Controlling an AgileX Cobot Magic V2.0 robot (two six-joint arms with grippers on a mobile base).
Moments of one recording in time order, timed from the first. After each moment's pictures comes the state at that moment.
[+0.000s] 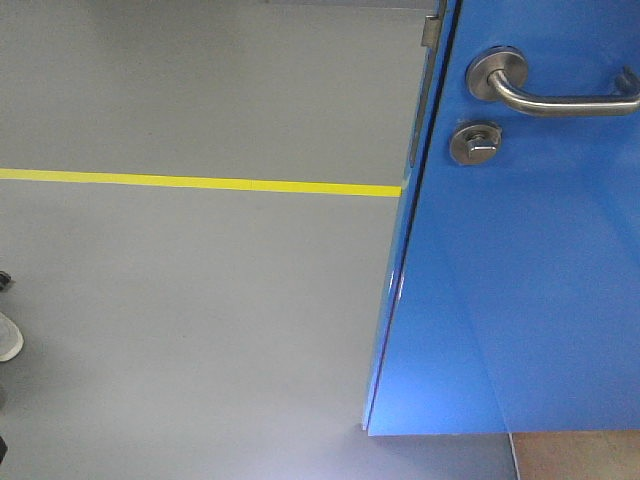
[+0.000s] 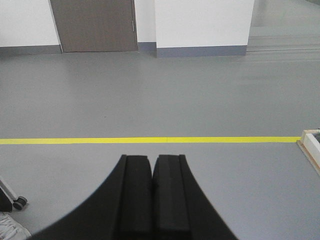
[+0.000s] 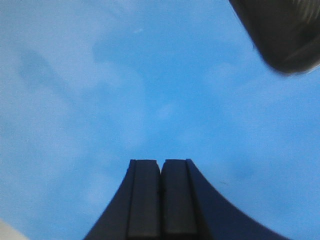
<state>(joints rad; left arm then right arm) 0.00 -0.01 0.03 0.07 0.28 -0.02 -0.41 1.10 -1.31 0.87 0.63 -0.31</state>
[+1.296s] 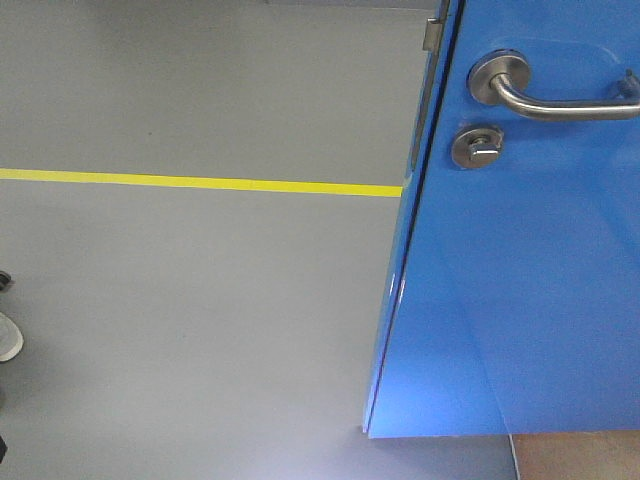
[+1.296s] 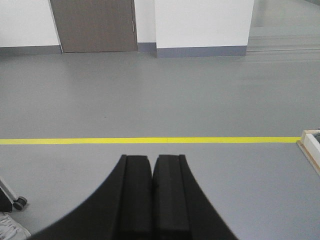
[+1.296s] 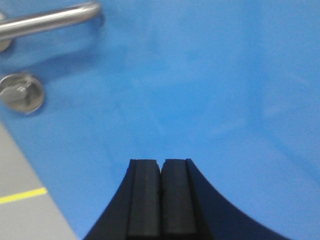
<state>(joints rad) 0.00 -0.01 0.03 0.07 0.28 -0.02 -0.28 -0.01 -0.18 0.26 0.50 -0.08</state>
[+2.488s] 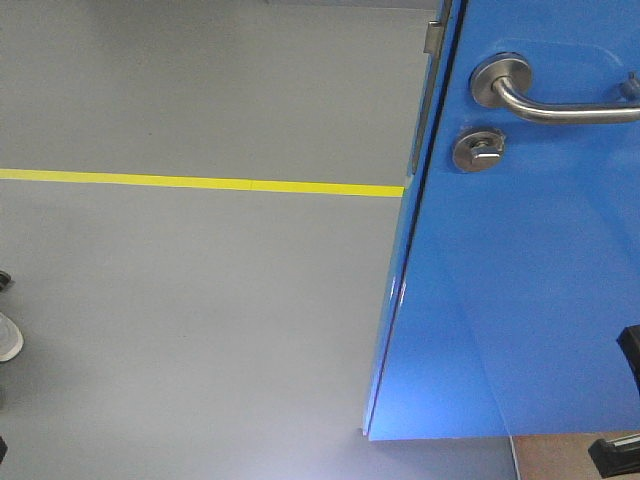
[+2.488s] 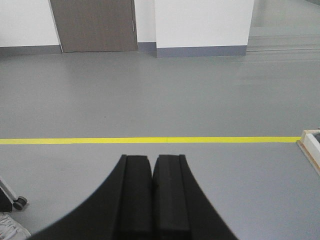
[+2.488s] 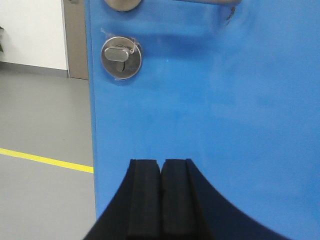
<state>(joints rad) 0.00 -0.01 0.03 0.07 0.28 -0.02 0.15 -0.01 0.03 -0.03 0.15 -0.06</state>
